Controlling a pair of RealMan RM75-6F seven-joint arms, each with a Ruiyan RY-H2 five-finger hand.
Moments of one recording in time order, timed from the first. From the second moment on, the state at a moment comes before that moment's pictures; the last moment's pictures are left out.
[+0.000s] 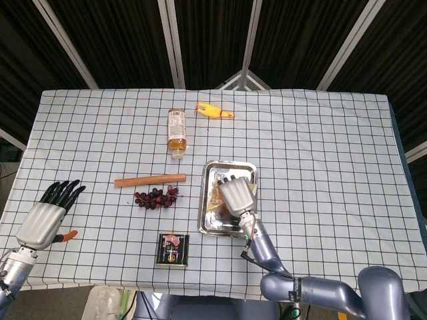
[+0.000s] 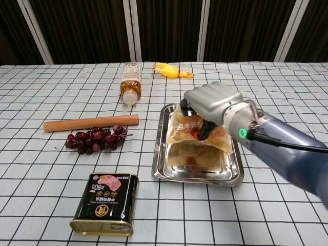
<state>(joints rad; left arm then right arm) -0.26 -1.14 0.02 -1.60 1.56 1.31 0.13 0.76 -1.91 0.33 -1.40 -0.97 1.06 -0.99</state>
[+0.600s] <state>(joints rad) -0.26 -1.15 0.03 -1.61 1.56 1.30 0.17 0.70 -1.82 0.27 -1.72 -0.87 1.31 -1.15</state>
